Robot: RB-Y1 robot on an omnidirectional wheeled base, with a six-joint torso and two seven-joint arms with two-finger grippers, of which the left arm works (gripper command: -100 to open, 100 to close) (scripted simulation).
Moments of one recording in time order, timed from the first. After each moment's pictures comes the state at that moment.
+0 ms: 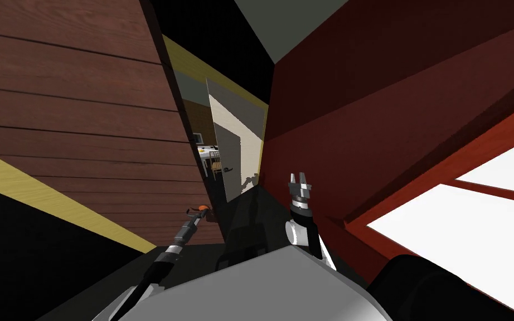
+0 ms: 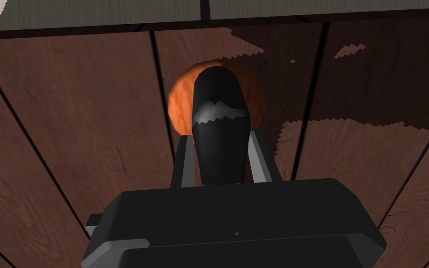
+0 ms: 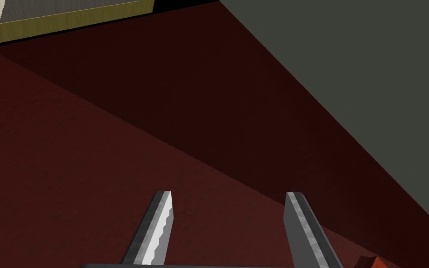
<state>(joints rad) -0.02 0.48 -0.41 -0.66 0.29 -1.01 0.30</state>
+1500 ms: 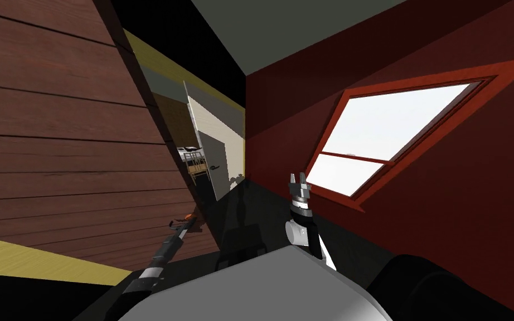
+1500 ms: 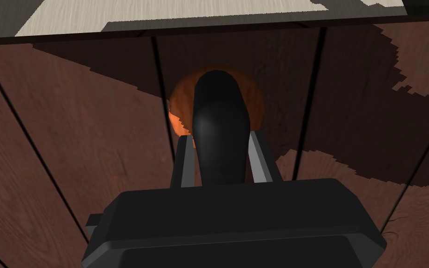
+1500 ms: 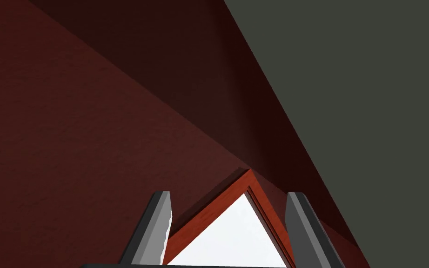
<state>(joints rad) 0.08 0.53 -0.42 -0.63 0.38 -1.10 0.30</state>
